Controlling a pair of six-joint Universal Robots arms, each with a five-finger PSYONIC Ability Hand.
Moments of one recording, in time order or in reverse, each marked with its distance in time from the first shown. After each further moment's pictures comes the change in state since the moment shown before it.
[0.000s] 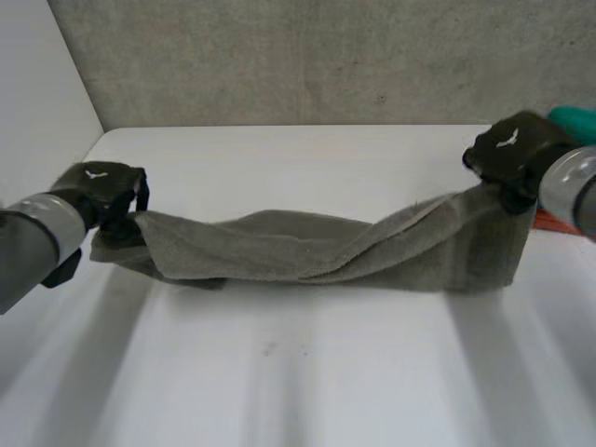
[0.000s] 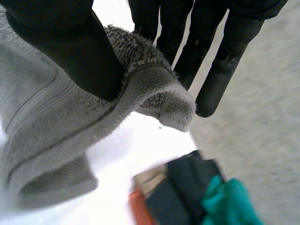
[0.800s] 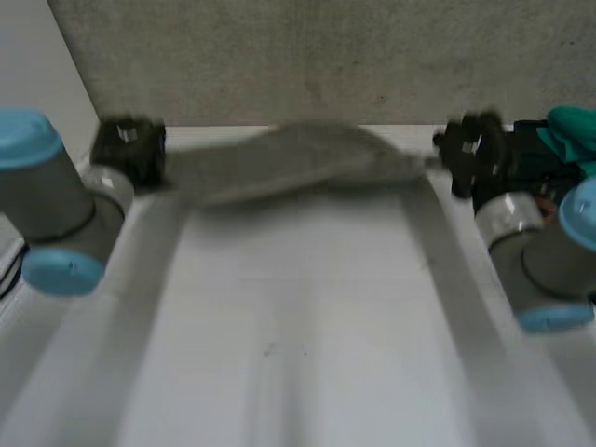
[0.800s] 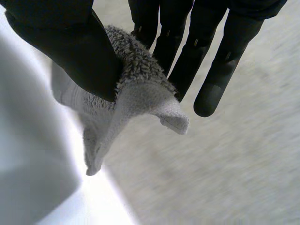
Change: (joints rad) left arm -0.081 -0.319 0.208 0.425 -0.112 0.063; right arm 0.017 0.239 0.341 -1.092 -0.037 0.220; left_hand 0.000 0.001 0.001 0.000 0.009; right_hand 0.000 0.000 0.010 0.001 0.000
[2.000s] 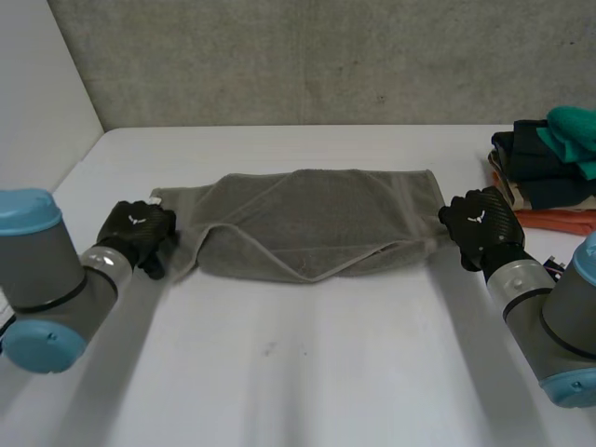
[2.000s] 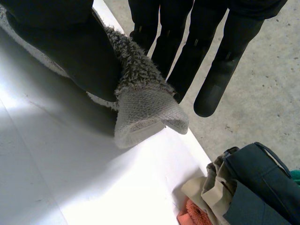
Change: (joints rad) left arm 0.073 0.024 -0.347 0.041 0.114 0.116; right arm -0.060 -0.054 0.259 0.080 -0.035 -0.047; left_hand -0.591 -0.672 -0.659 -0.683 -0.649; right_hand 0.000 0.000 0.000 0.000 0.000
